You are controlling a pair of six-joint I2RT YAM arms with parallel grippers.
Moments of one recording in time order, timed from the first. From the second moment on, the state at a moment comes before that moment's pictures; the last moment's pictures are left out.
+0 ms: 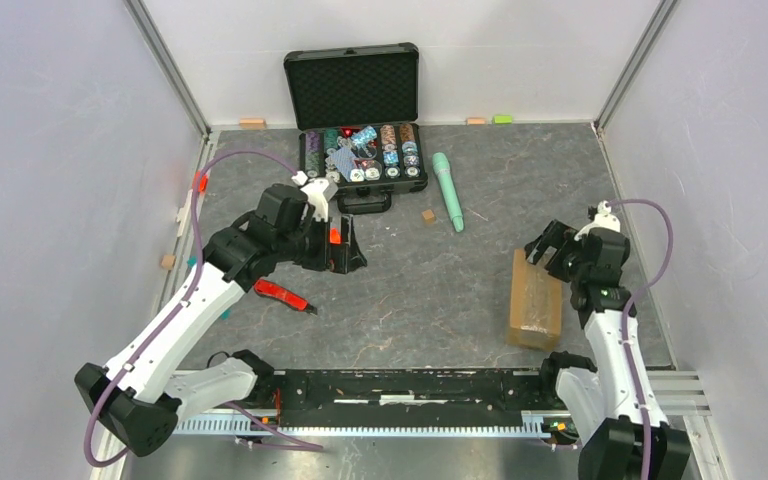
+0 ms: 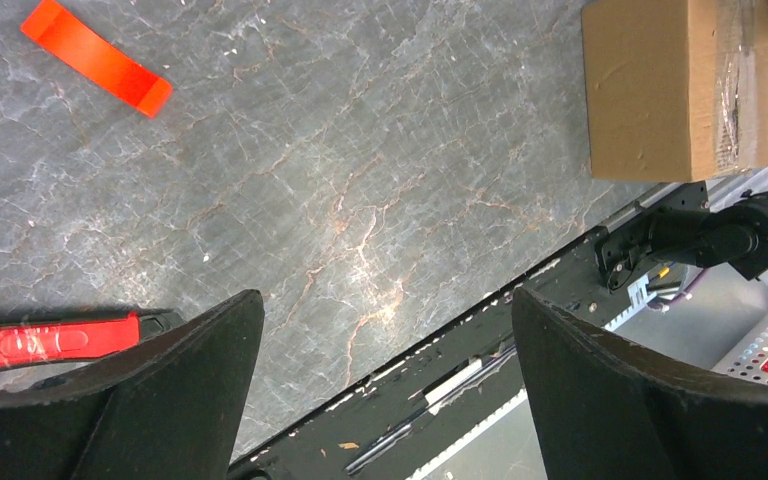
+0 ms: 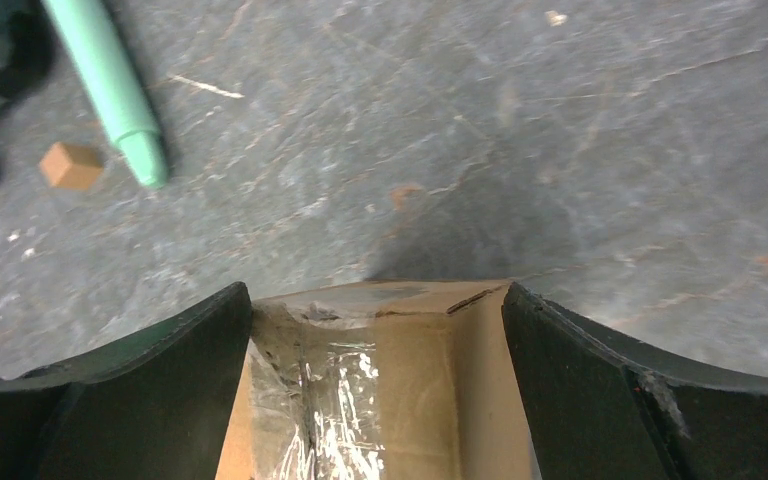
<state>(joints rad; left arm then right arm) -0.57 1.05 1.12 -0.82 0.21 -0.41 -0.17 0.82 0.51 -0.31 -0.14 0.35</state>
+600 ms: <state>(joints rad) -0.50 1.05 0.98 -0.76 0.13 -0.50 0.26 1.08 0.40 0.18 -0.34 0.69</state>
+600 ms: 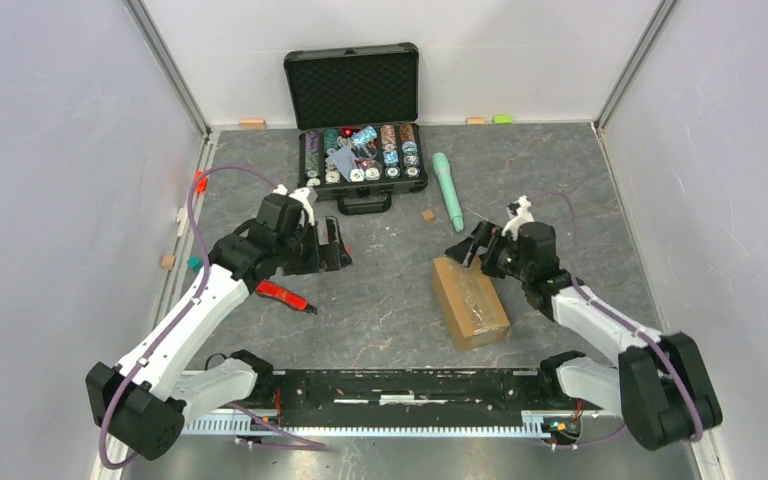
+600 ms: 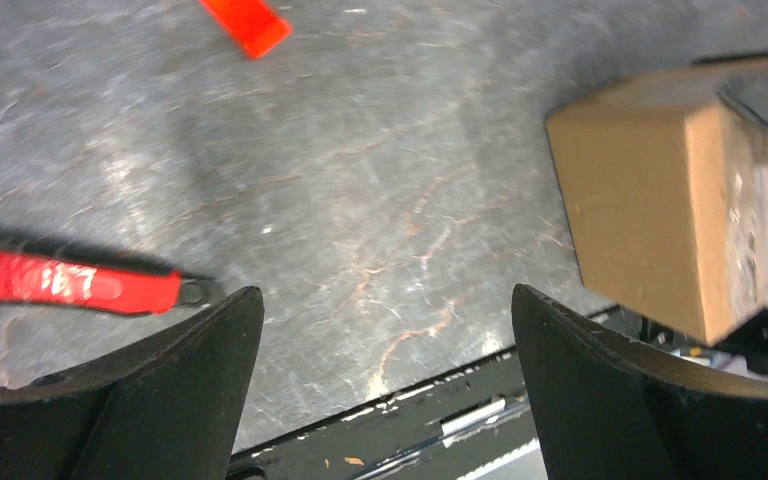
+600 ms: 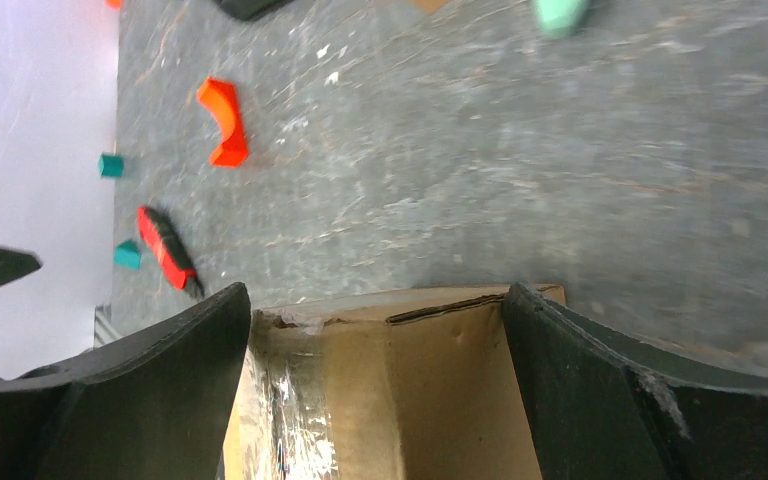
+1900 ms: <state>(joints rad) -0.37 1.37 0.70 -0.63 -0.36 -1.13 0.52 1.13 0.85 -0.23 -0.21 0.27</state>
